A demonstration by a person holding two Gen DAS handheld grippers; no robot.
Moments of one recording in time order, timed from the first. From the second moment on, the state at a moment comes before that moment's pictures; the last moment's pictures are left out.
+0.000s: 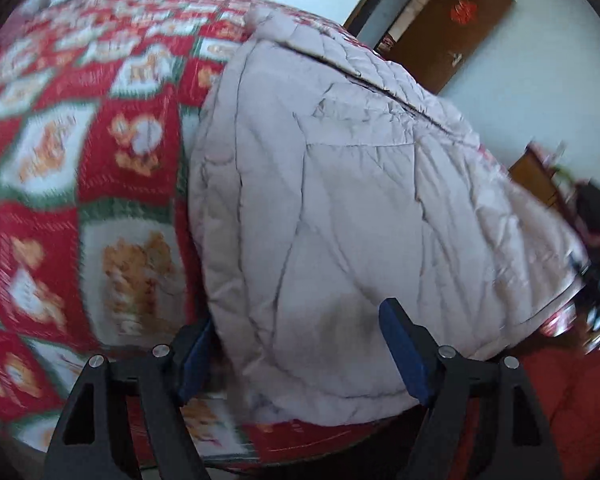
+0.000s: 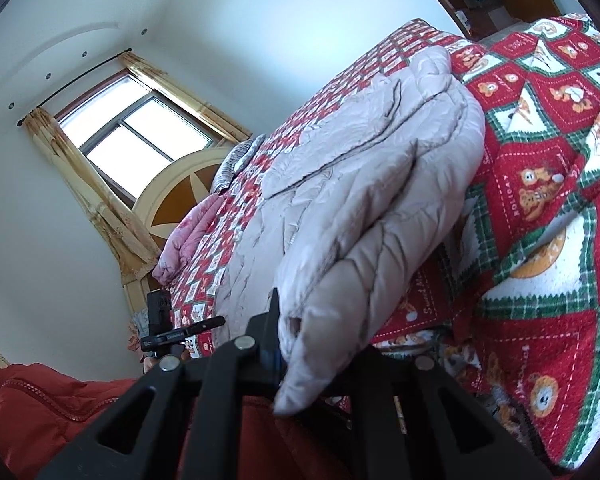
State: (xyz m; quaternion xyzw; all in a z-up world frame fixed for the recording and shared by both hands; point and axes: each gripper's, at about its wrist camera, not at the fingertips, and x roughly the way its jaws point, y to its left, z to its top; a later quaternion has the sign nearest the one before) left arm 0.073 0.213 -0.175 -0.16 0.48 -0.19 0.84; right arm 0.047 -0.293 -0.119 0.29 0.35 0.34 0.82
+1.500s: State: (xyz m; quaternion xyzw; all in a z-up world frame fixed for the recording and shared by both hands) left arm 0.213 0.212 0.022 -0.26 0.28 -0.18 0.91; right arm 0.196 -0.325 0.026 0.31 0.22 0.32 0.87
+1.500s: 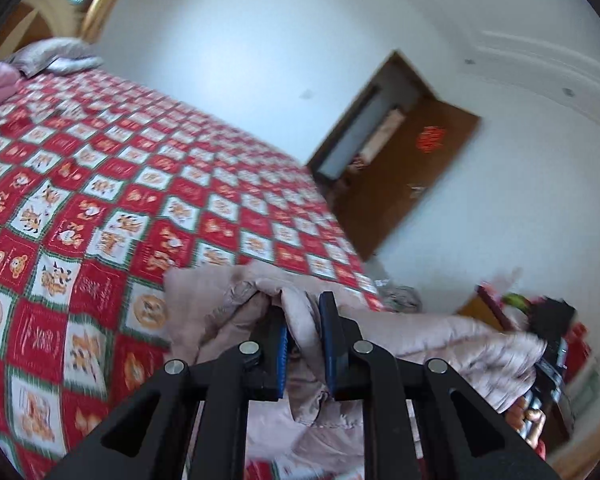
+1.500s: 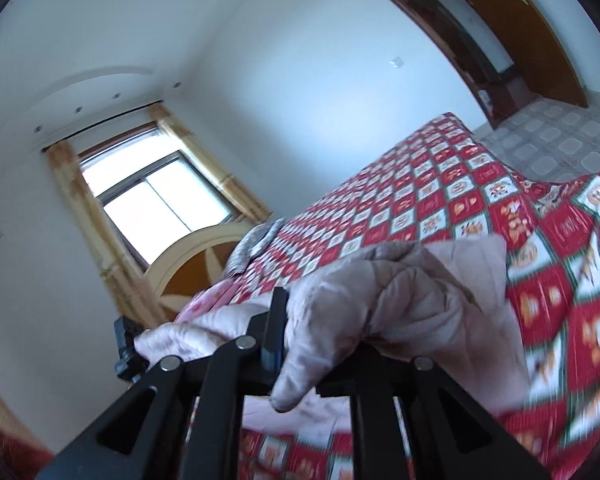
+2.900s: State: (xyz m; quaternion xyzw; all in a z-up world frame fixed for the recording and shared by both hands) left arm 0.371 0.248 -0.058 -0.30 0.39 -0.09 0.86; right arm 0.345 -0.324 -0.028 0.31 0.20 0.18 0.91
